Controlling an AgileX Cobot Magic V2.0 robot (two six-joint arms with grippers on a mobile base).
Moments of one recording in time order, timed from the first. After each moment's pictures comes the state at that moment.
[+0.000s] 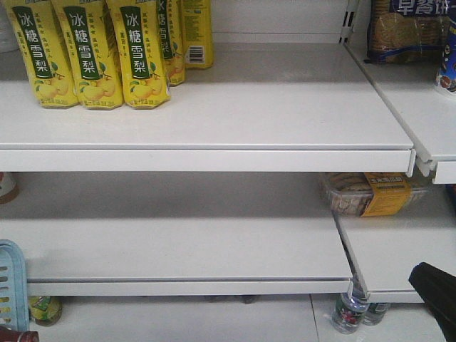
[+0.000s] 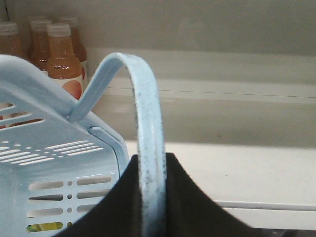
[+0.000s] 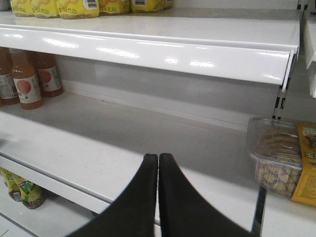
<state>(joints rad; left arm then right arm) 0.01 0.00 0.04 0.12 0.22 -0.25 0.61 0.28 -0.20 -0.75 0.20 0.79</state>
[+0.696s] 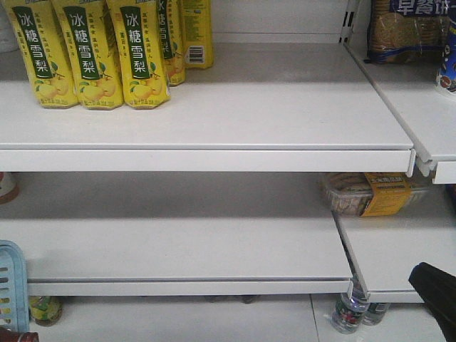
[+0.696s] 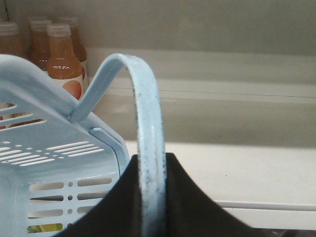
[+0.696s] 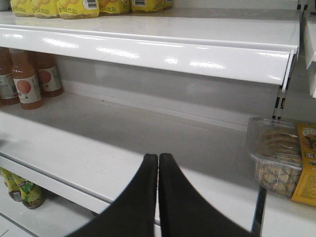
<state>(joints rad) 0.01 0.00 0.04 0.12 0.22 -0.25 0.61 0.28 -0.20 -0.75 0.20 0.79</state>
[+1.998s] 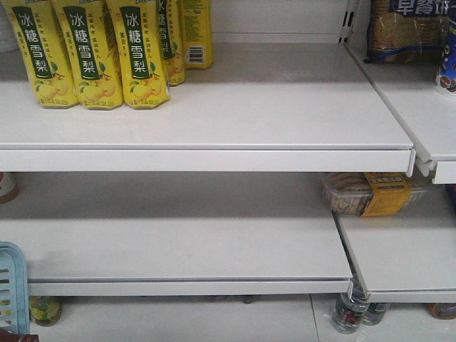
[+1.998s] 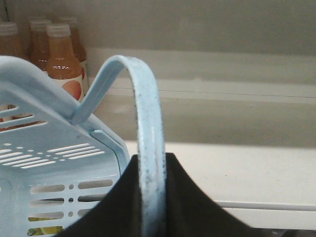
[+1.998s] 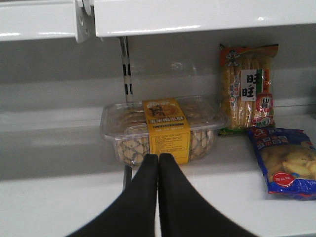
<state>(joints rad) 0.01 0.00 0.04 0.12 0.22 -0.25 -0.06 0.10 0.03 -0.02 0.05 0.06</state>
